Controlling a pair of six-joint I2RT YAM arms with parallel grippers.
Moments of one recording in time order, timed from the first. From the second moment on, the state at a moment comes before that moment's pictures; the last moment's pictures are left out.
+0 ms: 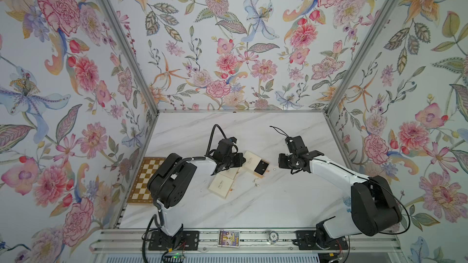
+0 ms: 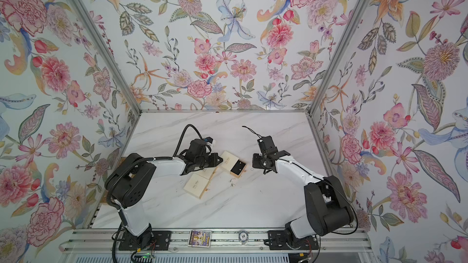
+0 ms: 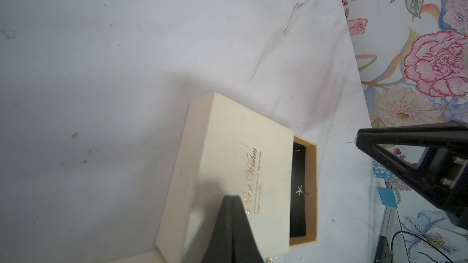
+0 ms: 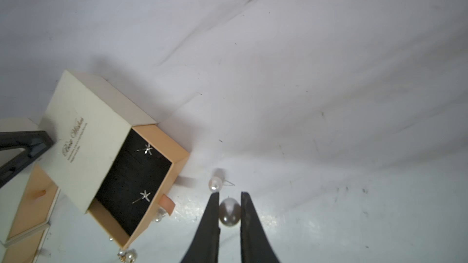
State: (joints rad) left arm -0.58 1.85 0.93 0.20 0.37 -0.60; right arm 0.38 1.49 0.87 -0.43 -0.03 0.39
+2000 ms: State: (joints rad) left arm -0.54 1.81 1.13 -0.04 0.36 -0.52; right arm 0.54 1.57 0.86 -0.36 -0.07 0.41
